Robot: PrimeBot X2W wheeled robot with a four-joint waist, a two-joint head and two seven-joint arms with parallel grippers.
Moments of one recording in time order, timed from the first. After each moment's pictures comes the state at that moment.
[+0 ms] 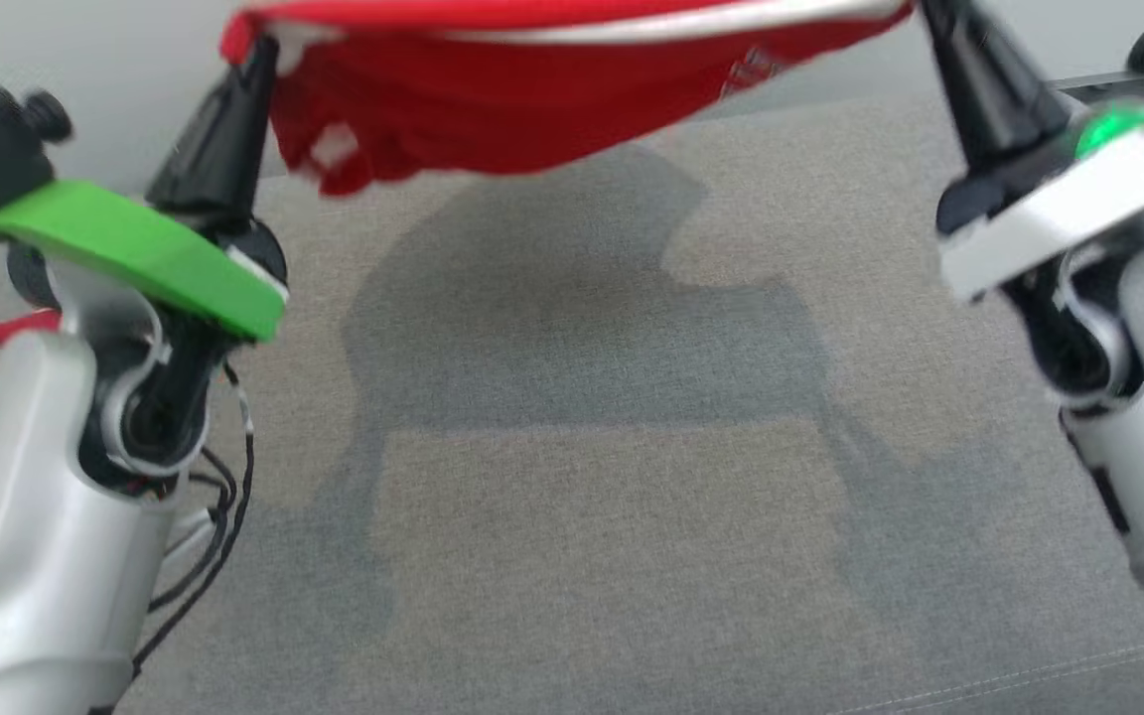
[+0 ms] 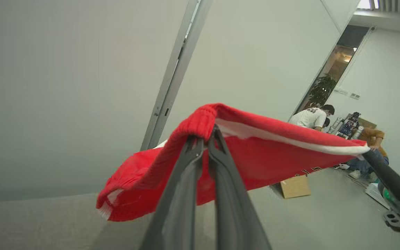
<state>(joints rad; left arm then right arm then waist) -0.64 0.27 -0.36 0.05 -1.02 0.01 0.05 -0.63 -0.34 0.37 0.09 0.60 0.11 -0.07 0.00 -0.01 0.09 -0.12</state>
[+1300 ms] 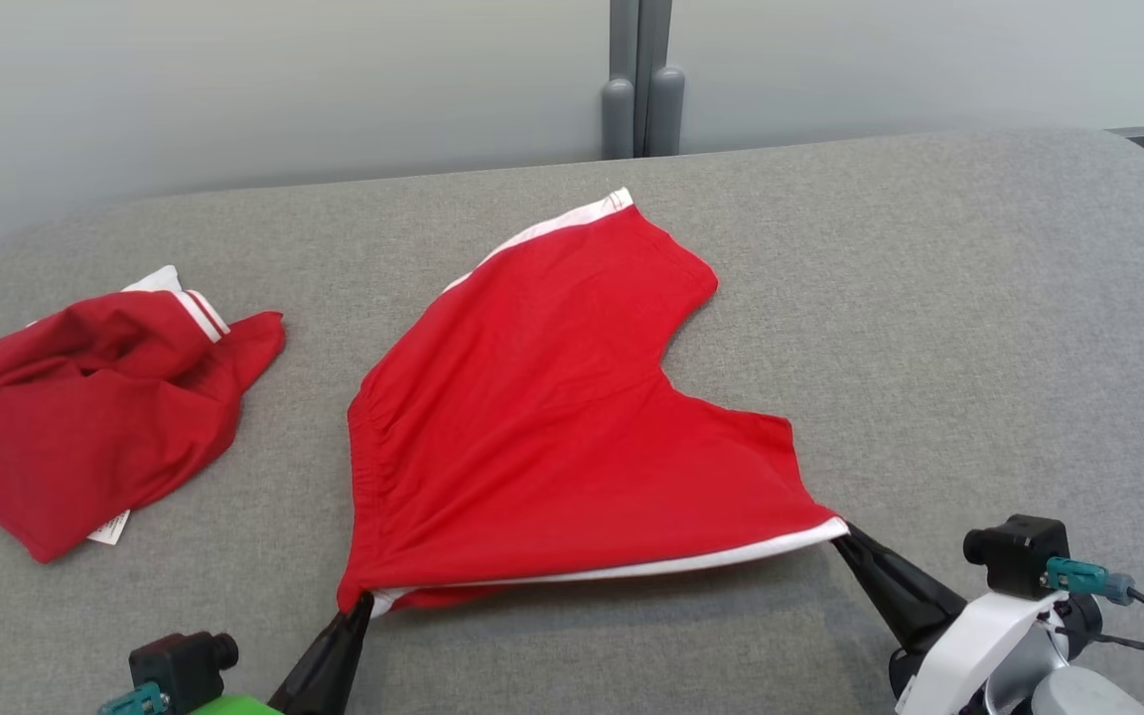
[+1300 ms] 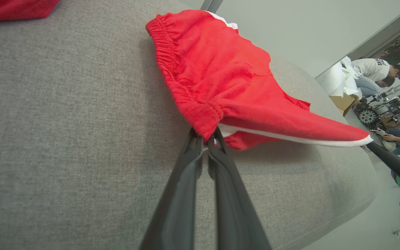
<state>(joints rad) 0.05 0.30 -0.50 0.17 -0.95 -0.09 -0.18 0.00 -0.40 0.57 0.19 0.63 0.12 -0.15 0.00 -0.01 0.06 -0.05</state>
